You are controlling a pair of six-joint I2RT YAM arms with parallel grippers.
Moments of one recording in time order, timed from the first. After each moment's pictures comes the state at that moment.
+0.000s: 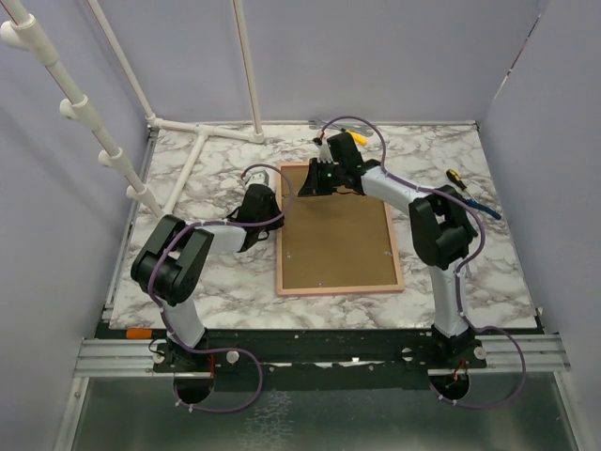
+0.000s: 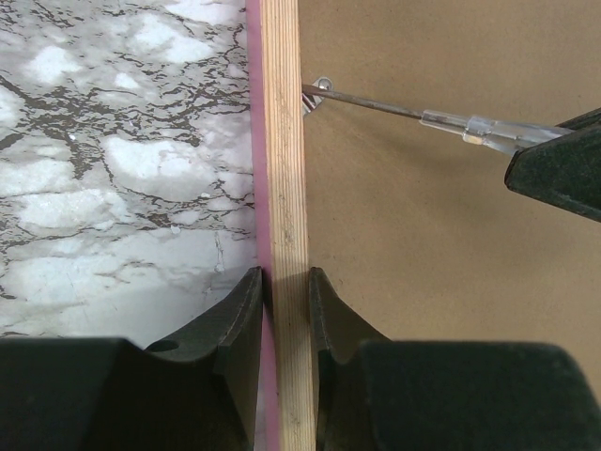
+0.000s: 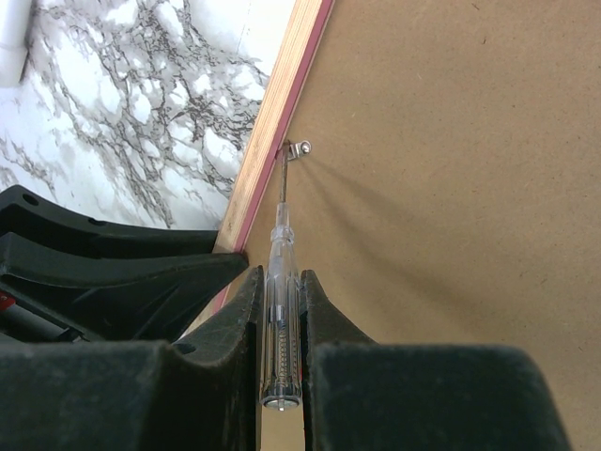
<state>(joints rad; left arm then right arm) -0.46 1.76 0.80 0.33 -0.09 -0.57 0.52 2.15 1.64 -0.23 -0.41 0.38</state>
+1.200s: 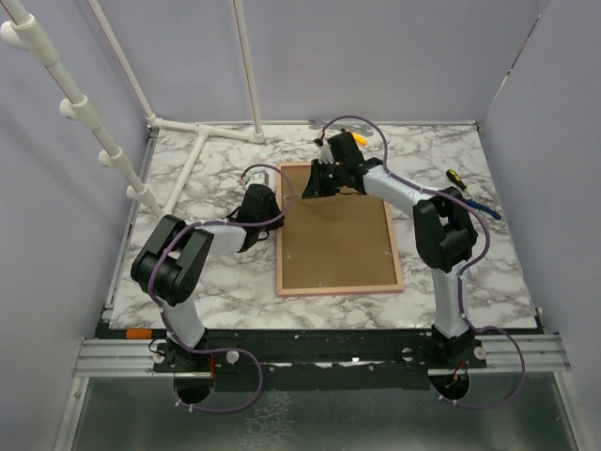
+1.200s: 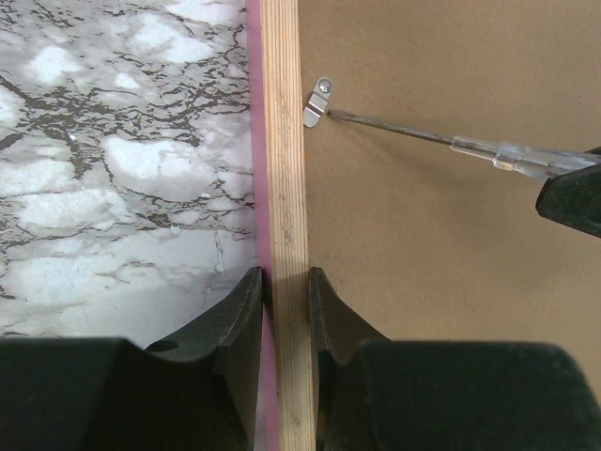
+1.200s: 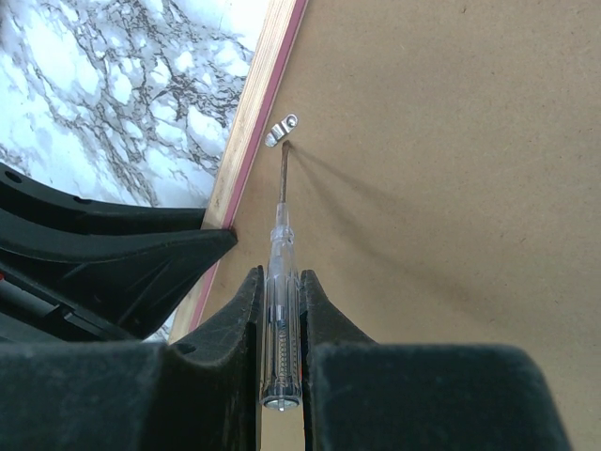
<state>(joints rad) -0.46 1.76 0.80 0.33 -0.09 -0.57 0.52 2.11 1.63 -0.30 -0.37 0.35</state>
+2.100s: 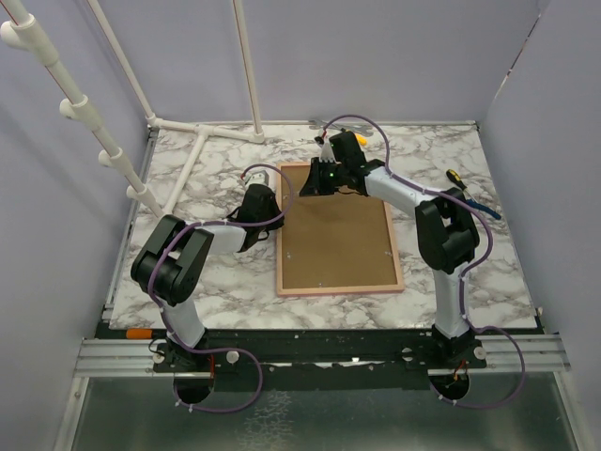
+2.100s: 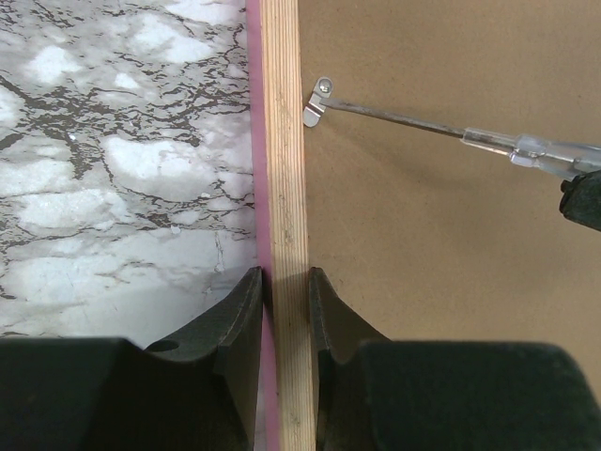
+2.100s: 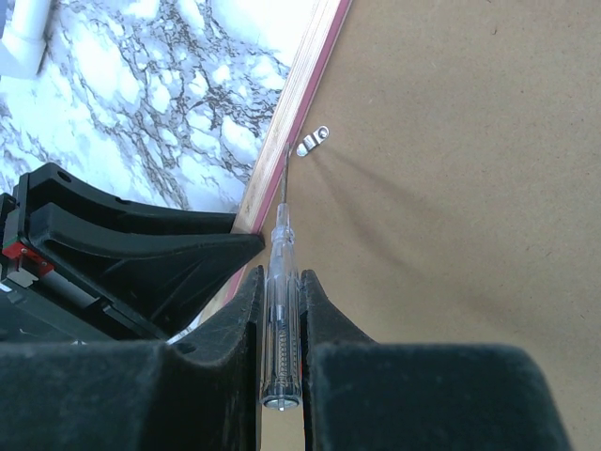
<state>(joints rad) -0.46 1.76 0.80 0.33 -0.09 -0.57 0.52 2.09 1.60 -0.24 -0.41 0.38</state>
